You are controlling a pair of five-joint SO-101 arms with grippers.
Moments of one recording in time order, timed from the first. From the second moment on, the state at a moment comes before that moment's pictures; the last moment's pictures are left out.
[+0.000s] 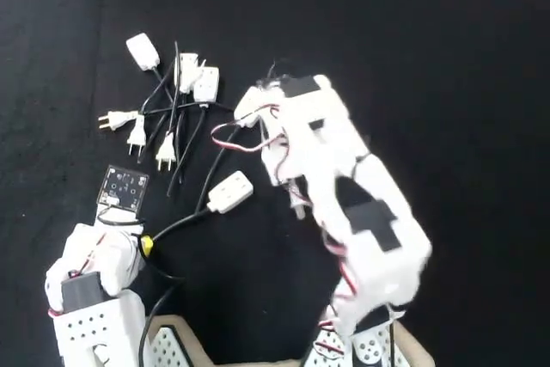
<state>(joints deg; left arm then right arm) -22.9 -95.2 93.0 67.6 -33.4 -19.3 11.6 9.7 85.3 -2.9</state>
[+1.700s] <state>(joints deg) -22.9 -95.2 93.0 69.0 -35.4 -33.2 -32.9 77.8 -3.5 4.0</state>
